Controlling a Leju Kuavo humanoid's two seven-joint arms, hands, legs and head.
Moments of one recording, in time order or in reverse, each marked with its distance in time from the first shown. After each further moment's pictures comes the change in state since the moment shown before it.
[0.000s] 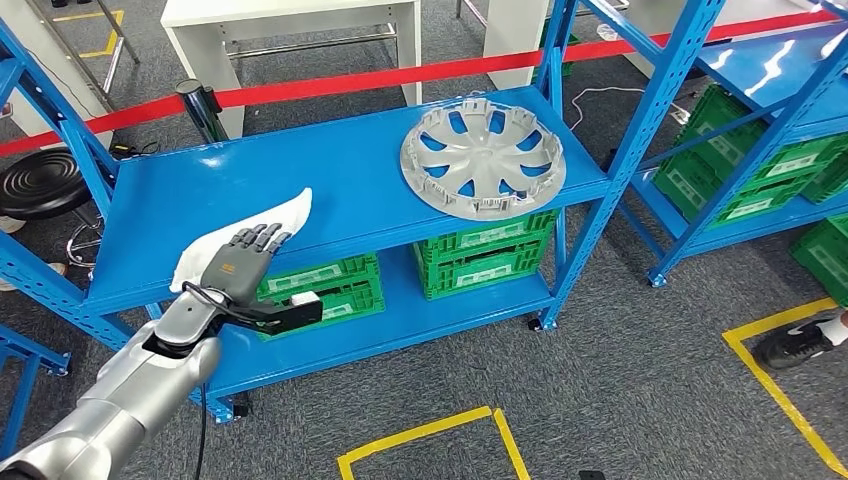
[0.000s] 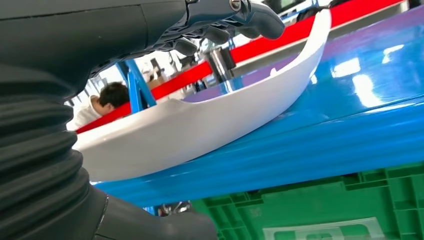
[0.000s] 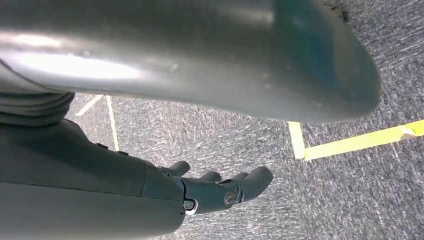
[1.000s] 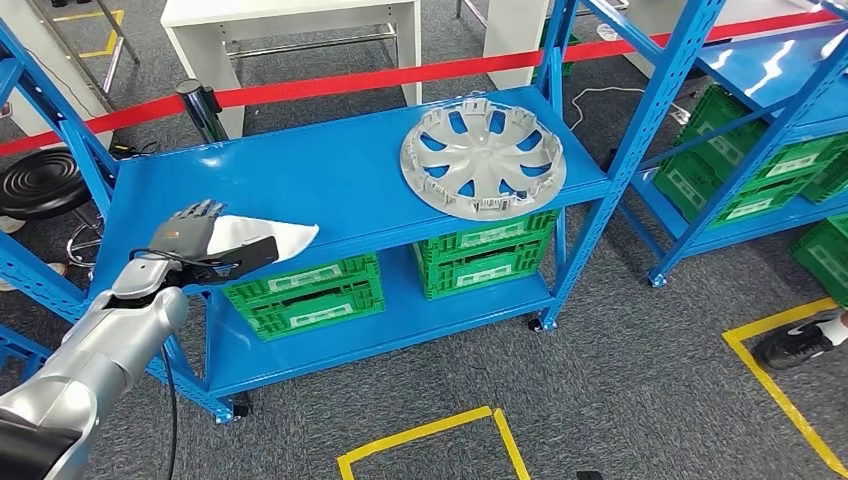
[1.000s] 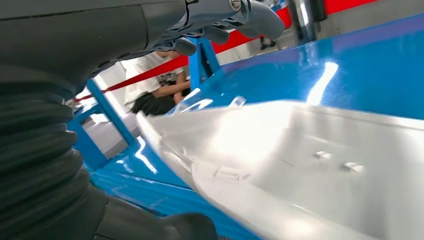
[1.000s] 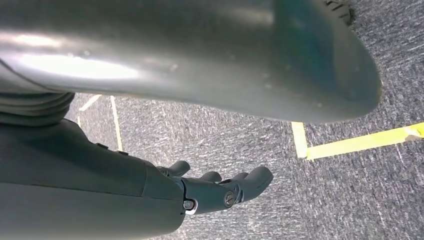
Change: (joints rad) left arm -0.185 -0.032 0.160 0.303 0.070 -0.076 0.087; right arm 0.000 0.003 -0.001 0.000 0.029 0.000 0.009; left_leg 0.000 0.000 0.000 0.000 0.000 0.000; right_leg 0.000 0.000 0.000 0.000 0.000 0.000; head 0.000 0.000
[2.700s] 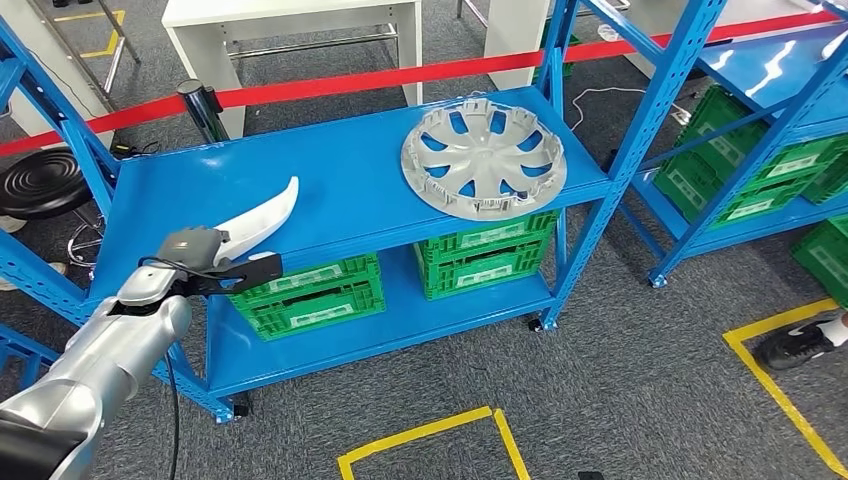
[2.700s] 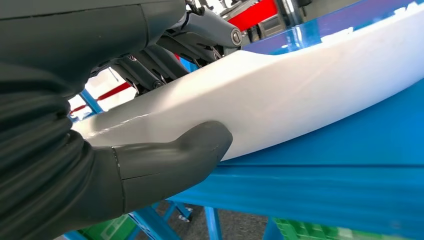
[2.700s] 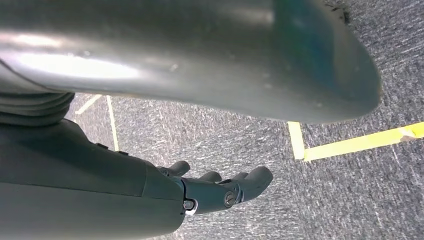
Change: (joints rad) left arm 0.016 -0.036 0.024 0.042 -0.070 -0.017 -0.093; right arm 0.001 0.001 -0.027 0.000 0.000 0.006 -0.014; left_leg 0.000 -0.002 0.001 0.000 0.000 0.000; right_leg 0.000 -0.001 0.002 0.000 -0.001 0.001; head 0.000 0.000
